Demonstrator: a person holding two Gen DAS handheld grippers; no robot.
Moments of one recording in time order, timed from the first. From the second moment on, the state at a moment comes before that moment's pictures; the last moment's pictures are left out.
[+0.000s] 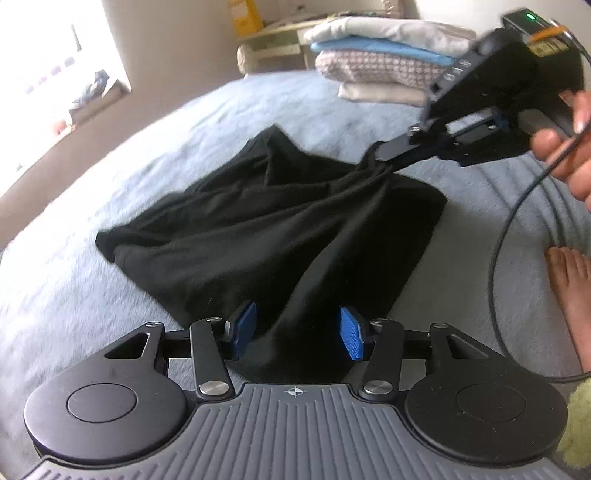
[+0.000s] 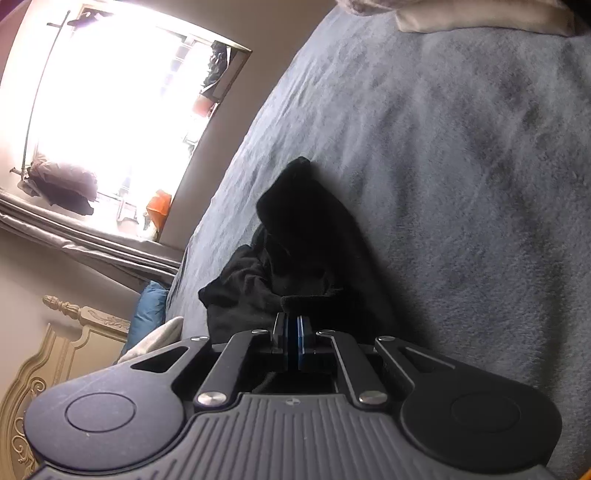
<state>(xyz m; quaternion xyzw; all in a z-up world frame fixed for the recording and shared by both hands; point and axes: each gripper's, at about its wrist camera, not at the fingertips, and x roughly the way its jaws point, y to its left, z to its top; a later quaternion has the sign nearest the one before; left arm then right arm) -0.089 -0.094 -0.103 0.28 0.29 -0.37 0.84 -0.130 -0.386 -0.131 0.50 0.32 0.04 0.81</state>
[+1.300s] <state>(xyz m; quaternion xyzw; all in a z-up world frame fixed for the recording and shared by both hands) -0.120 -0.067 -0.127 0.36 0.29 -0.30 0.83 -0.114 -0.379 -0.124 0.35 0.42 0.04 0.84</state>
